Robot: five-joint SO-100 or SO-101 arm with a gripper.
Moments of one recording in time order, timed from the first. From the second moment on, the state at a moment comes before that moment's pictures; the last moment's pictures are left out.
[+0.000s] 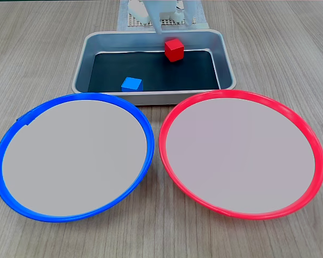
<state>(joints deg) -3.3 124.0 134.1 82.4 -105.5</state>
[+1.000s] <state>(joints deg) -9.0 102.3 103.9 65.7 -69.7</state>
